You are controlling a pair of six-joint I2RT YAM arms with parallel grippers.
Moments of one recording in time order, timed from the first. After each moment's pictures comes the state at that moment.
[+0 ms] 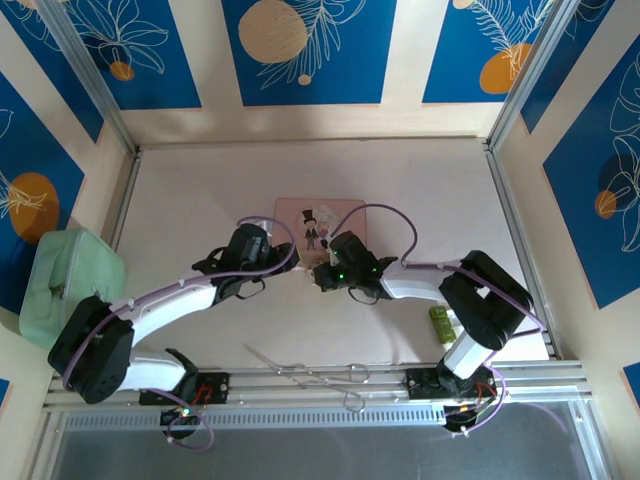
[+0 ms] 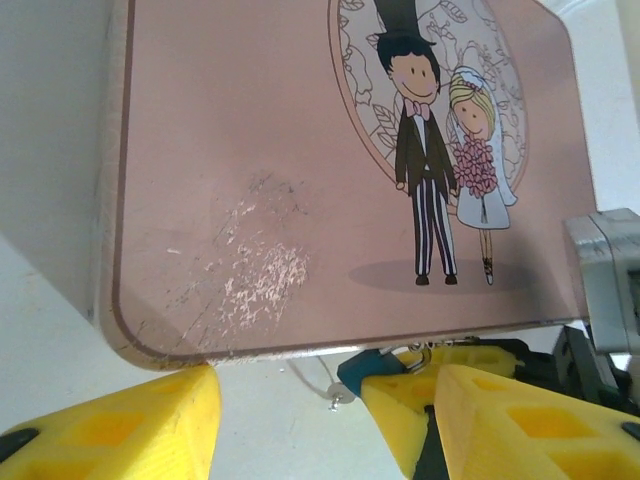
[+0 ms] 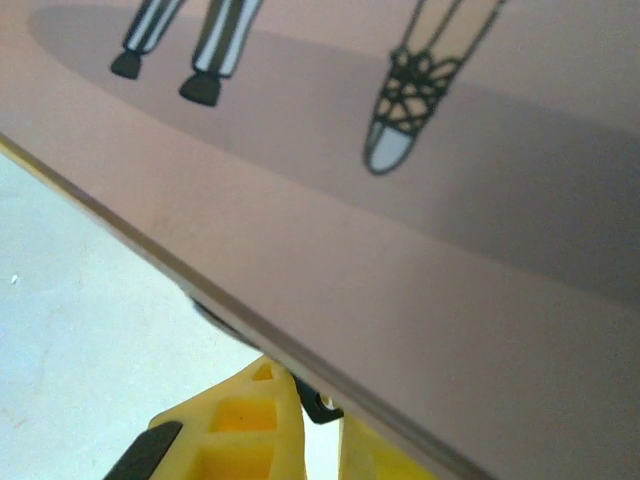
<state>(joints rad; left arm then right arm) -0.64 1.30 0.66 -0.06 0.04 -0.81 0.76 1.63 0.74 0.06 -0.17 0.55</state>
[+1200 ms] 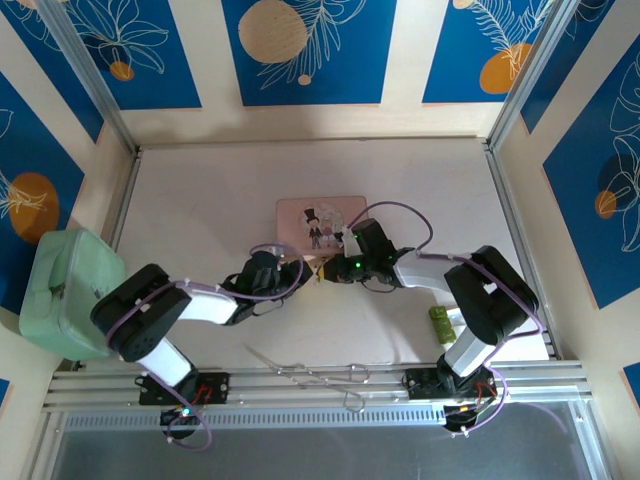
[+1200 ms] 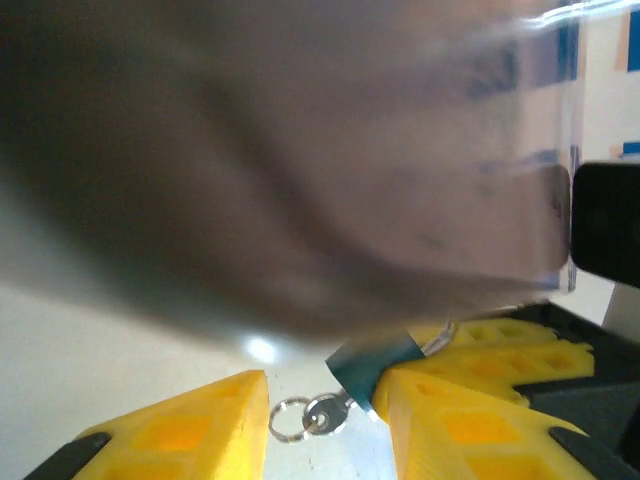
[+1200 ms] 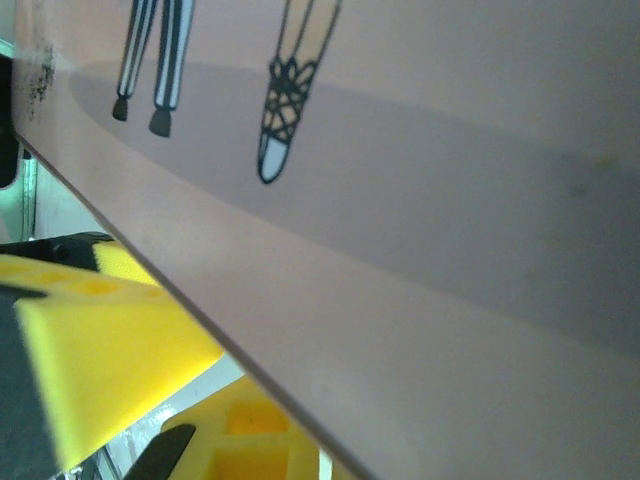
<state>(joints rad) -0.75 1.60 0.45 0.64 0.13 -1.25 0.59 1.63 0.72 0.07 -0.53 0.60</state>
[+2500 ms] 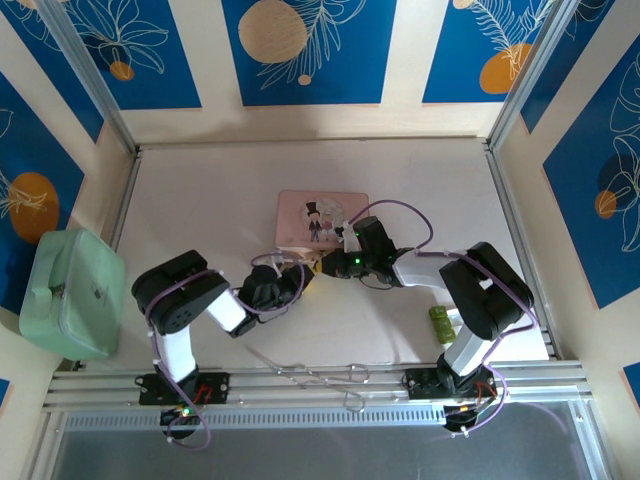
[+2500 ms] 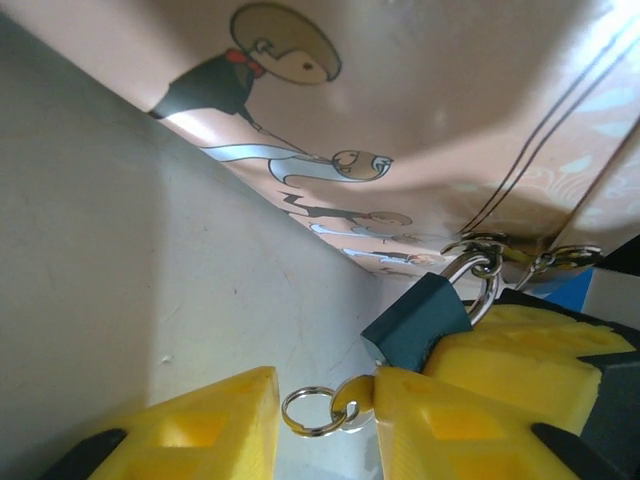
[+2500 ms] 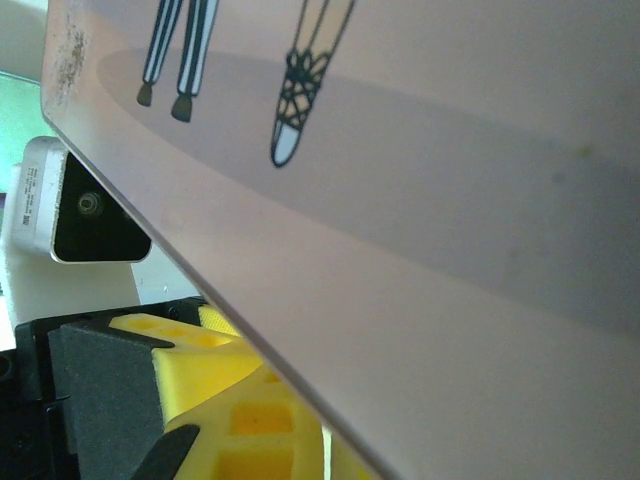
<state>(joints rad) -0.78 1.84 0.36 1.12 0.08 -1.41 0.59 1.67 0.72 0.19 -0.55 0.66</state>
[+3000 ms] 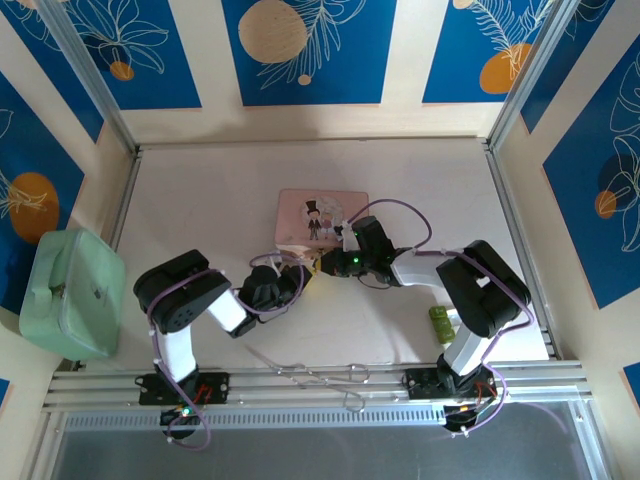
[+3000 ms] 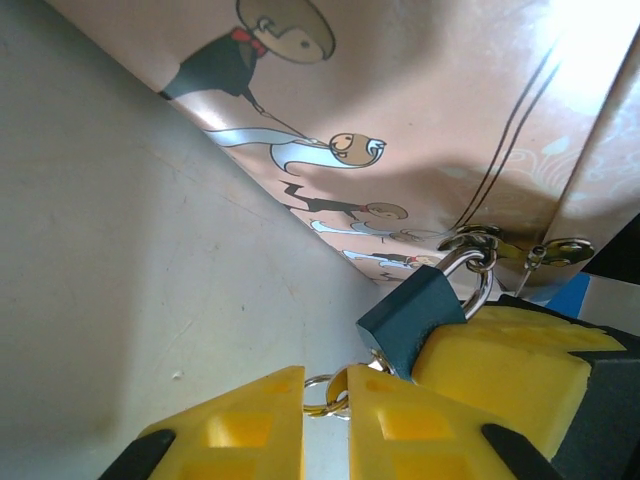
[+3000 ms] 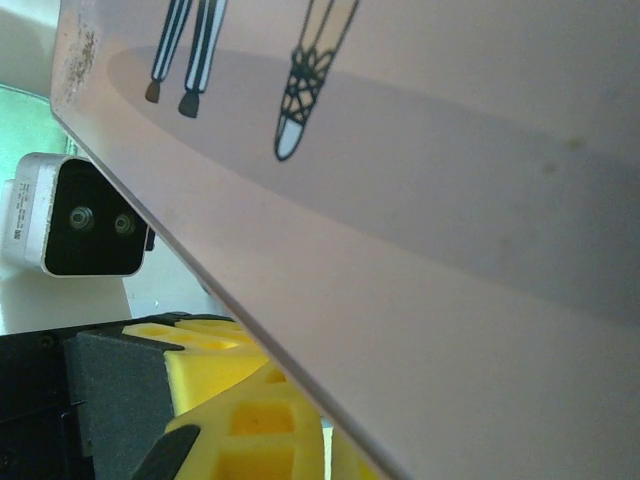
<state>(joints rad) -0.78 1.85 0.36 1.13 0.05 -1.43 0.59 1.69 0.72 0.22 -0.52 0.66</state>
